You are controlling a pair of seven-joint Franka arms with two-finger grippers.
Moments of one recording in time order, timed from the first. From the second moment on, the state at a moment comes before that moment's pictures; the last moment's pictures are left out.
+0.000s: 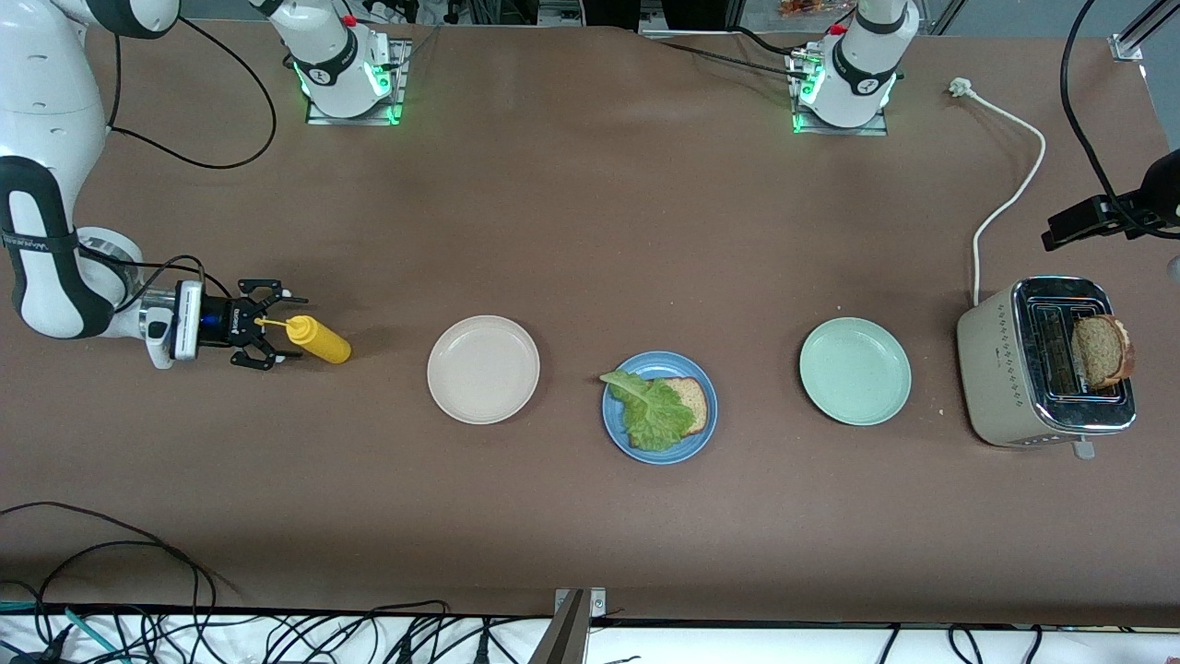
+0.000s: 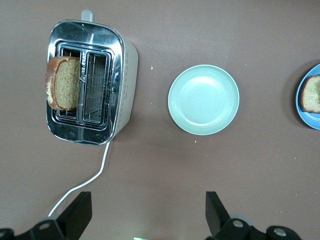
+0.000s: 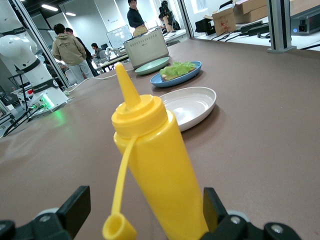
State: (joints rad) left arm 0.14 0.10 -0.07 -1.47 0.04 1.45 -0.09; right arm -0.19 0.73 -0.20 -1.83 1.18 1.56 -2.27
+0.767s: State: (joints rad) left arm 0.14 0.10 -0.07 -1.47 0.04 1.45 -0.09; right arm -0.19 0.80 -0.16 -1.76 1.21 1.55 -2.28
